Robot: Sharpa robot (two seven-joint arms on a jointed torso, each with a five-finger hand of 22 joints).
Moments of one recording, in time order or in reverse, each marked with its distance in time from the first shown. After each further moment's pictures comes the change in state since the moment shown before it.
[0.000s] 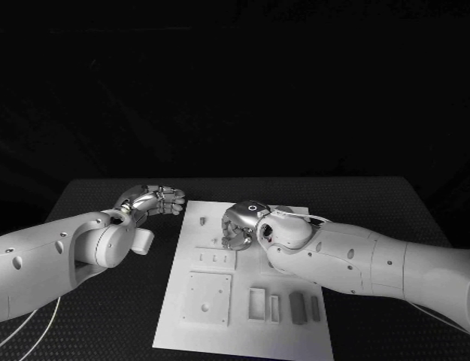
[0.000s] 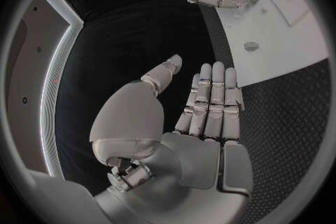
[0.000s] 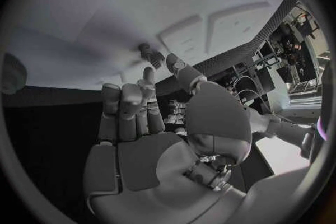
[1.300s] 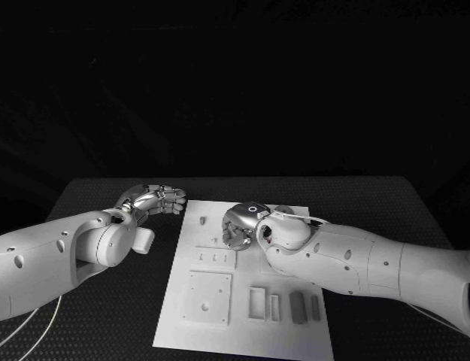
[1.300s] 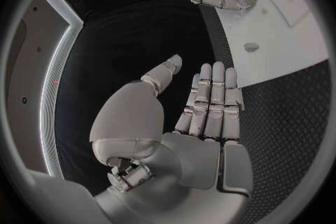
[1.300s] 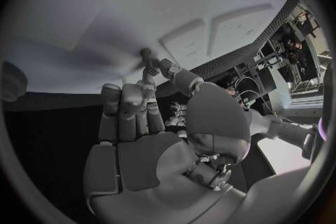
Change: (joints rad) left arm 0.000 0.001 0.000 -0.001 0.000 0.000 -0.003; left_hand 0.000 0.000 0.000 0.000 0.000 0.000 0.000 -0.004 0.002 0.000 0.000 0.000 0.002 0.000 0.000 0.000 0.001 -0.007 0.000 0.000 0.004 0.000; right arm -0.008 0.015 -0.007 -0.026 0.014 -0.012 0.002; right_hand 0.006 0.100 0.217 0.036 -0.012 0.004 -0.005 -0.005 0.001 -0.013 -0.005 0.049 -0.063 0.006 -0.002 -0.004 0.012 0.000 0.003 -0.007 -0.002 0.013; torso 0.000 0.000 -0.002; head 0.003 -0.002
